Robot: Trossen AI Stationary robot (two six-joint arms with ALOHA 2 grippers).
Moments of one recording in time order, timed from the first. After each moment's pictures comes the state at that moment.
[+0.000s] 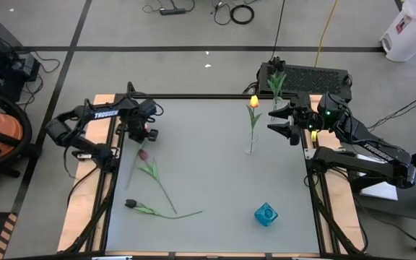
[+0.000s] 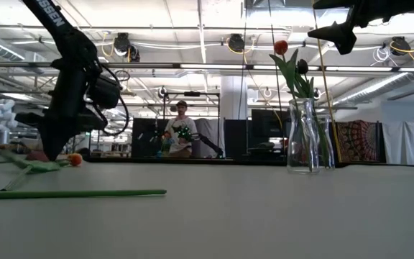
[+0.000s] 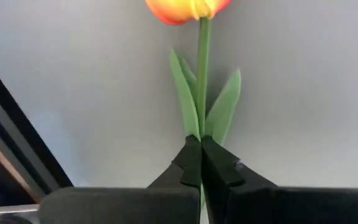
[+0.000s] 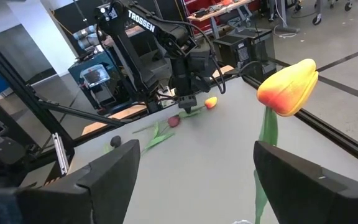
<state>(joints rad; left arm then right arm) 0.83 1.44 0.71 -0.99 0.10 -0.57 -0.55 0.60 0.72 -0.30 -0.42 0.30</state>
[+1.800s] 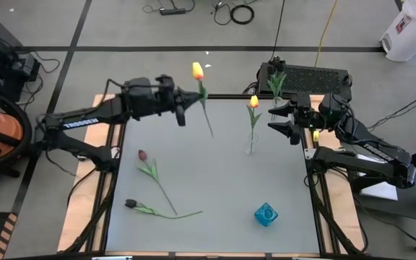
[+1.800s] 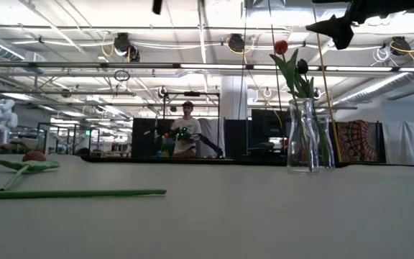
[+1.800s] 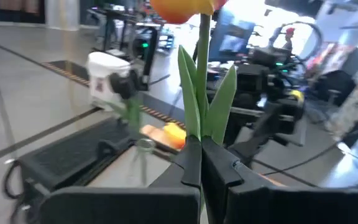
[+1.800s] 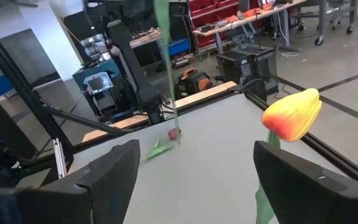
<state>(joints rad) 0.25 1.27 1.26 -0.04 -0.03 -0.27 -0.55 0.60 0.72 -0.23 -0.42 0.27</state>
